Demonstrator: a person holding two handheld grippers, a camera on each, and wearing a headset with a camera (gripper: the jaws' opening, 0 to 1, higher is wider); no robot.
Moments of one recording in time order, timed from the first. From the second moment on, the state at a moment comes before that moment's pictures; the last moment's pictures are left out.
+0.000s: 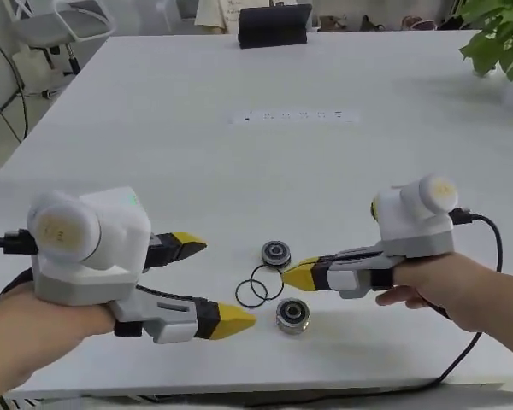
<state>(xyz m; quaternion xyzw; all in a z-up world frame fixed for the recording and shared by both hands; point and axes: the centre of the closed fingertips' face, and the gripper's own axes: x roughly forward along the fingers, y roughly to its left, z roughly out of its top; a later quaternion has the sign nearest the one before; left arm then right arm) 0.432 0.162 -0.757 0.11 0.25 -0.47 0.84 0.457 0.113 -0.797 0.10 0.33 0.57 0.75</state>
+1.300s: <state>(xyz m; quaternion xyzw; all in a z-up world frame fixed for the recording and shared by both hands) 0.436 0.193 -0.750 0.10 0.25 -0.43 0.86 0.460 0.136 -0.829 0.06 0.37 0.57 0.73</state>
